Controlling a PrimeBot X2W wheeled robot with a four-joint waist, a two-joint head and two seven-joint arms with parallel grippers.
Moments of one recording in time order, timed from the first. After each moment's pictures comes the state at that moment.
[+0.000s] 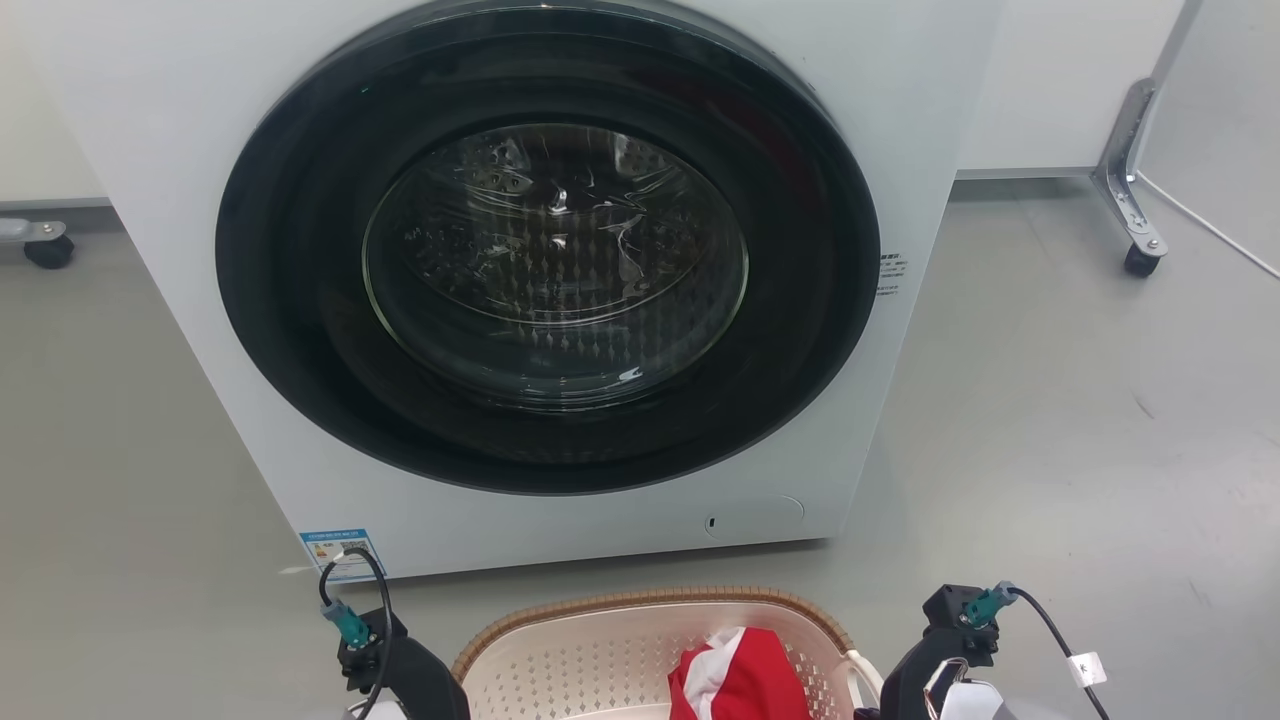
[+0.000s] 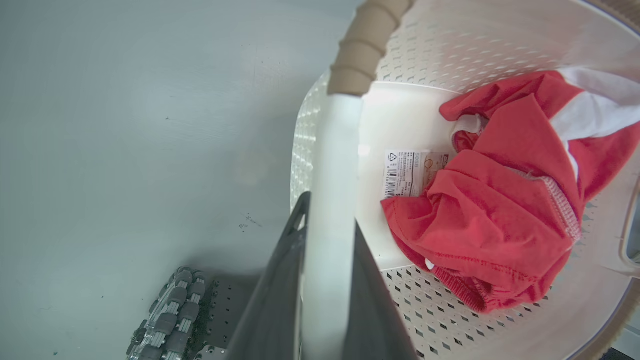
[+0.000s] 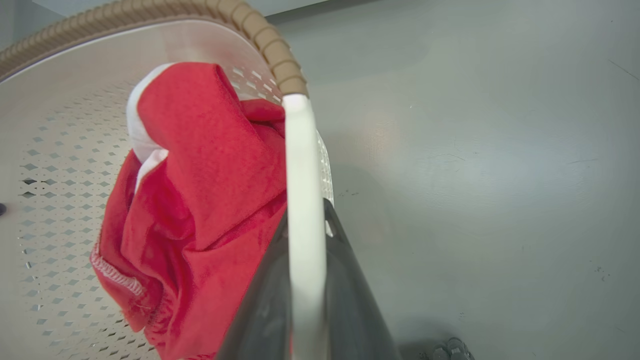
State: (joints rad) left arm -0.56 0.01 -0.34 1.31 -0.76 -0.10 0.56; right arm -0.54 -0.05 0.60 1.19 0.77 0.14 0.36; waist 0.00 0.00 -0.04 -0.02
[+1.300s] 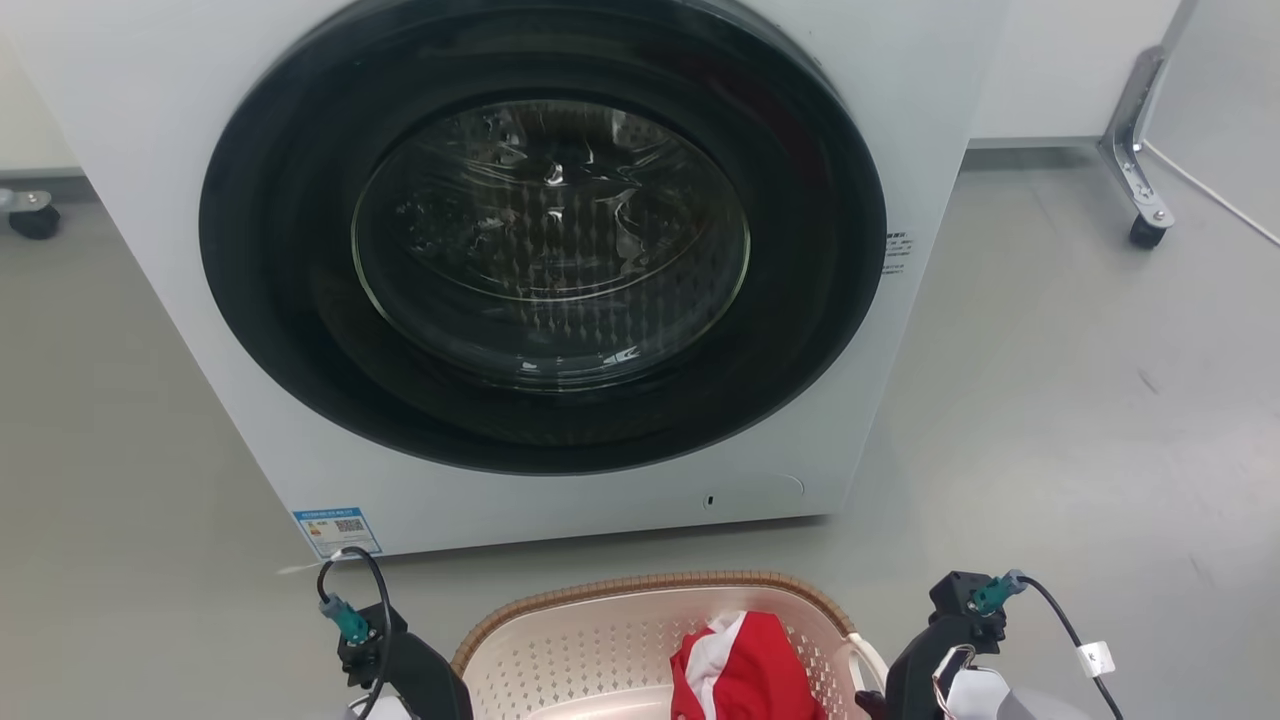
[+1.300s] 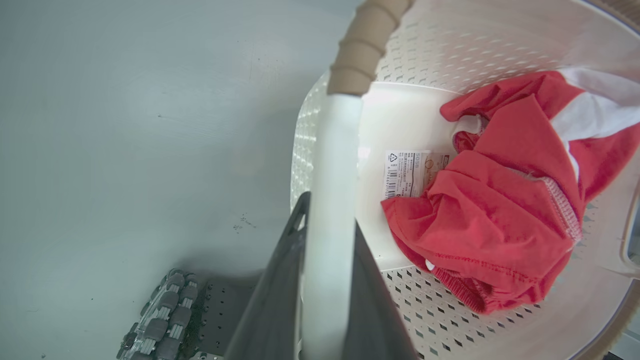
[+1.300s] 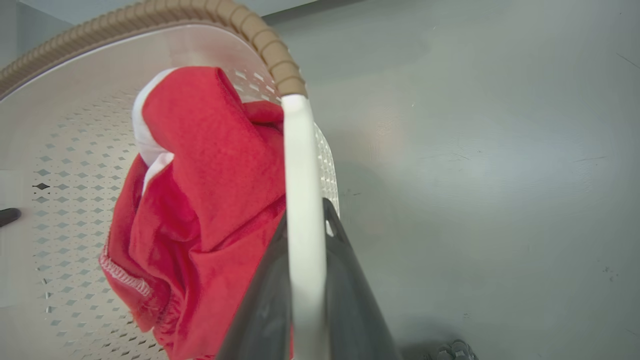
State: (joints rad) left arm -0.55 0.02 -0.37 1.28 -0.80 -0.09 0.54; right arm -0.54 -0.07 0.64 1.15 0.83 0.13 0.37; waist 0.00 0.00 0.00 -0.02
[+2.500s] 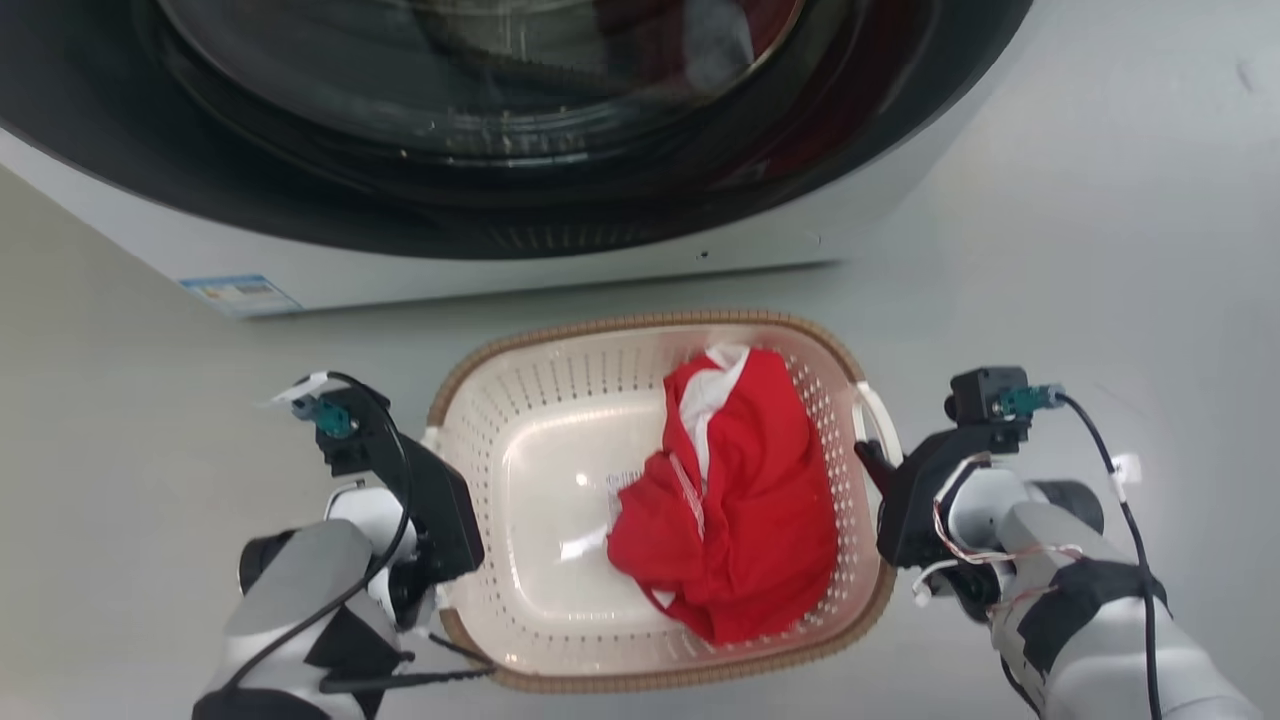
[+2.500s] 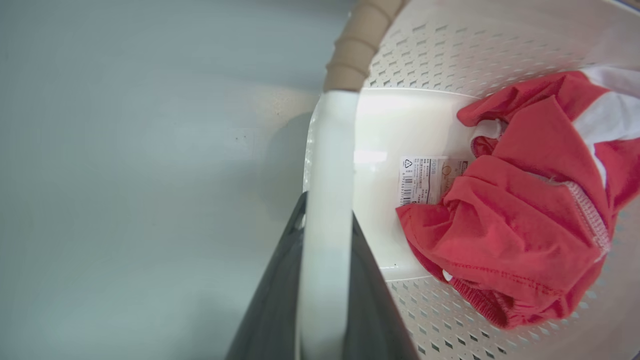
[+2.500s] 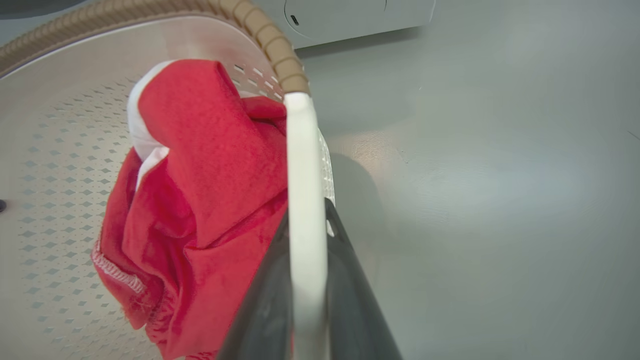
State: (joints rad) left arm -0.76 0.03 -0.40 1.18 -0.74 -0.03 0.29; right arm -0.78 -0.10 0.67 1.11 0.78 0.13 0.13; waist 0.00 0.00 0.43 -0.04
